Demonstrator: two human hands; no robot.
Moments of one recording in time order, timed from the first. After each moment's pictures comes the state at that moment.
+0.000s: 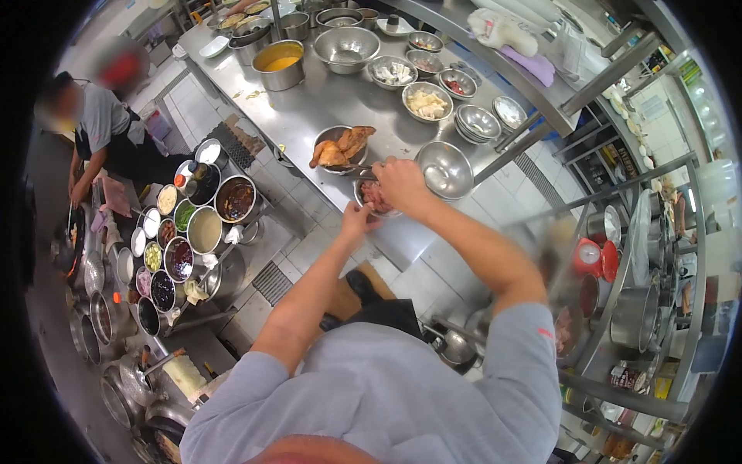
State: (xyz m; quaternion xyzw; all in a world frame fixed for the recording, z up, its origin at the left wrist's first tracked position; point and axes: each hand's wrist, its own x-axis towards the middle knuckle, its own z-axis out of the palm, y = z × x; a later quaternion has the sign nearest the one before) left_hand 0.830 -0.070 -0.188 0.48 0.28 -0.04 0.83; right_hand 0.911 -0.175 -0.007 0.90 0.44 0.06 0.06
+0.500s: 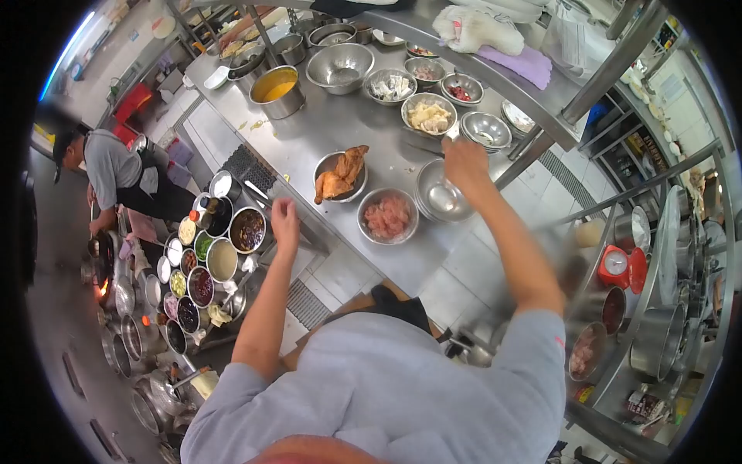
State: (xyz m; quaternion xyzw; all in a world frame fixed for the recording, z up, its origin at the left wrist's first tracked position) left_hand 0.848 0.102 -0.170 0.79 0.25 0.31 0.46; right_hand 1.034 -0.275 0.015 0.96 0.26 0.07 0.05
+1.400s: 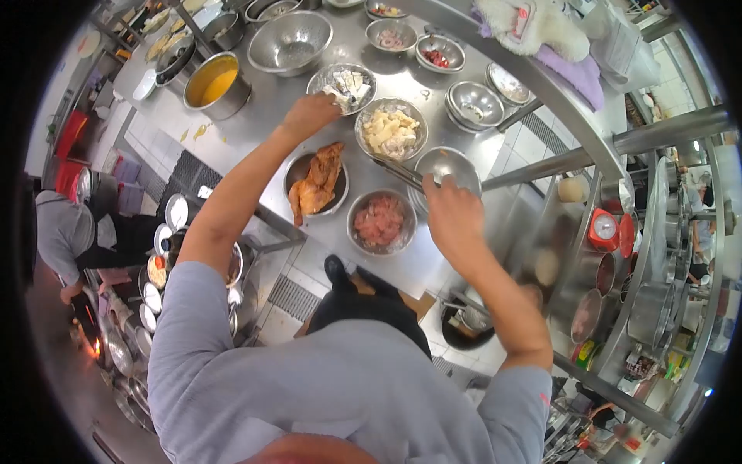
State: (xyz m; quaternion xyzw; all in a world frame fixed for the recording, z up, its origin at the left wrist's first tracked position) left_hand 1.154 0.084 -0.105 0.94 -0.32 0.11 -0.01; right_hand 0.957 -0.219 0.023 0.98 0.17 -0.03 0.06
